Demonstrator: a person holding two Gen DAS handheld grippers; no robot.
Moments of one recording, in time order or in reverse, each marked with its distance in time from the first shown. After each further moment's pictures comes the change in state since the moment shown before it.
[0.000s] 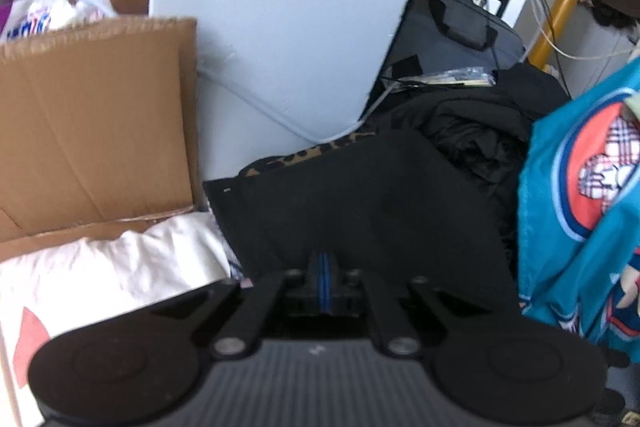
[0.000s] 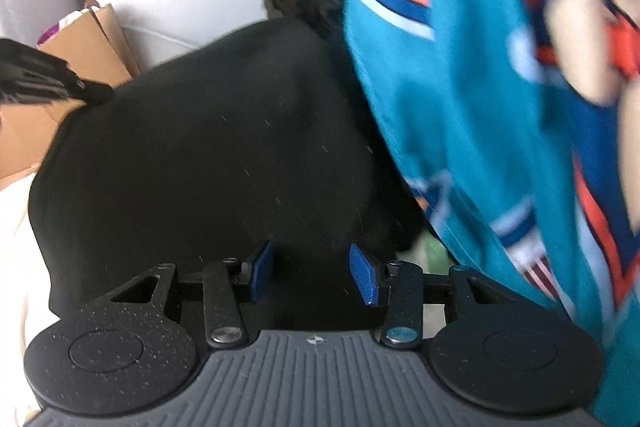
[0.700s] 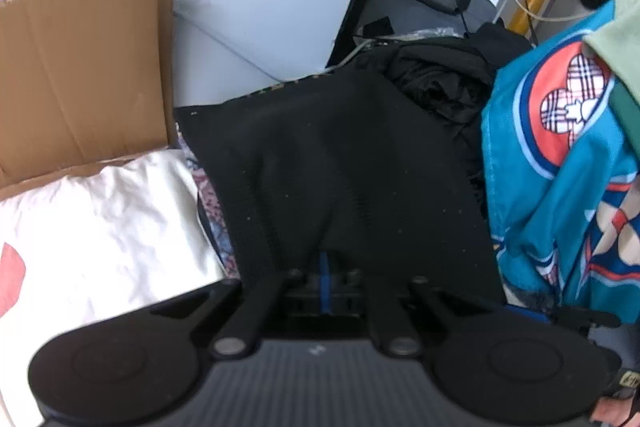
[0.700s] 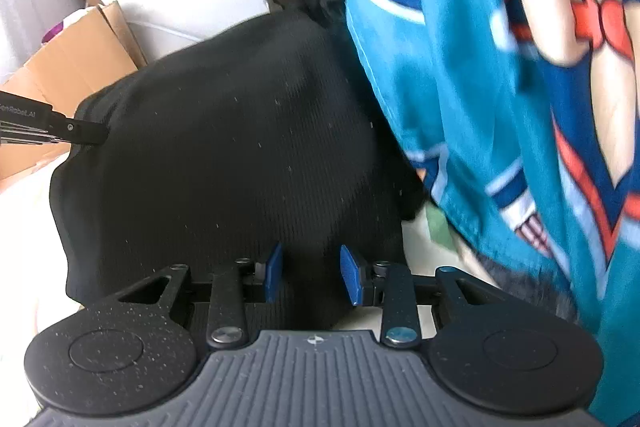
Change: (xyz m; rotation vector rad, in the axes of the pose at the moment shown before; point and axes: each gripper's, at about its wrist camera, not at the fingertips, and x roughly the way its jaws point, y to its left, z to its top) left arm -0.007 -0.014 -0.049 0.002 0.058 -0.039; right arm -0.007 0.009 -0.010 0.029 0.020 0.012
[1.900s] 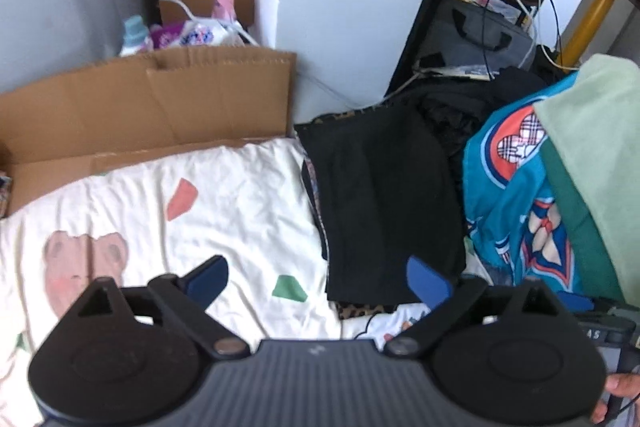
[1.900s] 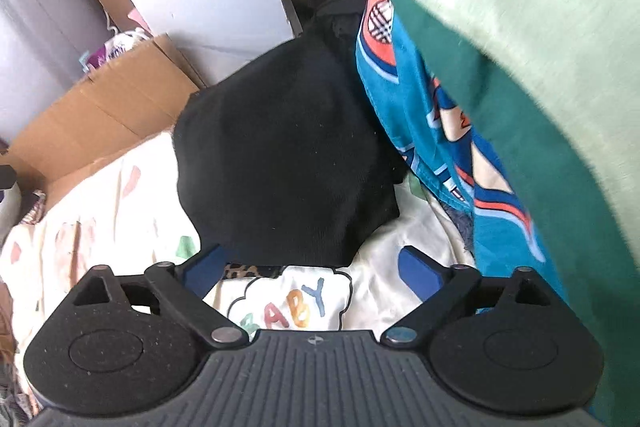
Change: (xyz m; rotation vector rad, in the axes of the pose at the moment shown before) left arm -0.256 -0.056 0.023 -0.174 0.100 0.270; right arm -0.184 0.024 0.077 0.089 0.210 0.038
